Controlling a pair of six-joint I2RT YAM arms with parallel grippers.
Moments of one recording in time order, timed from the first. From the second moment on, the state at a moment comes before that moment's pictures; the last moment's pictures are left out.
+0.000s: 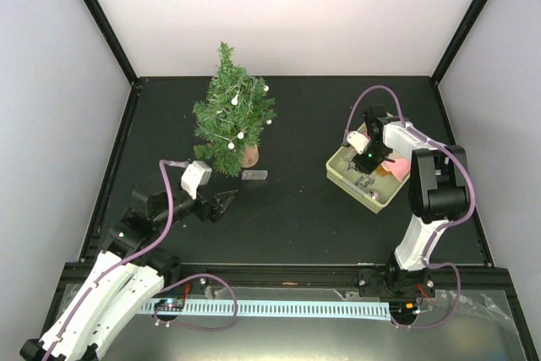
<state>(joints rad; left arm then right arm) -0.44 0.46 0.55 -0.44 0.40 -0.10 0.13 1.82 1.21 -0.83 -0.05 -0.65</state>
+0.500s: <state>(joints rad) -0.44 0.46 0.55 -0.44 0.40 -0.10 0.13 1.86 1.20 -0.75 -0.04 -0.64</state>
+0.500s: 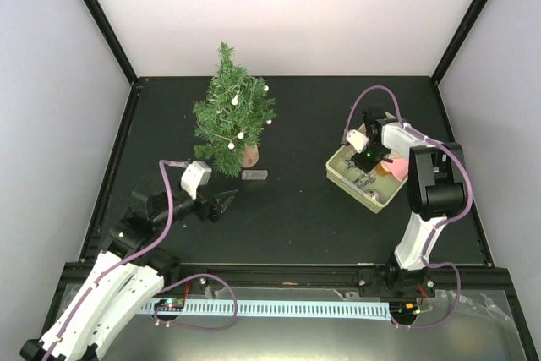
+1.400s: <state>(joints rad) -0.44 0.44 0.55 -0.44 0.40 -0.10 0.13 1.79 1.13 -0.72 0.01 -0.58</state>
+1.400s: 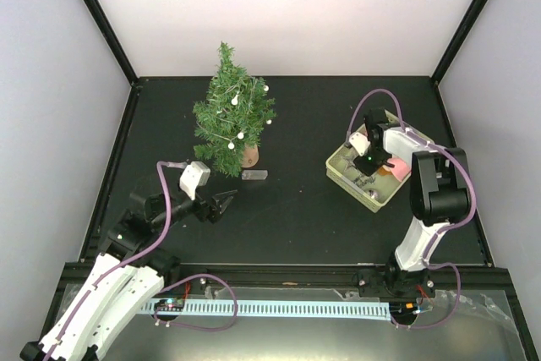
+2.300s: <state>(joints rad) -0.44 0.41 0.56 -0.45 0.39 -0.13 0.15 1.56 1.06 -0.69 -0.01 -0.46</state>
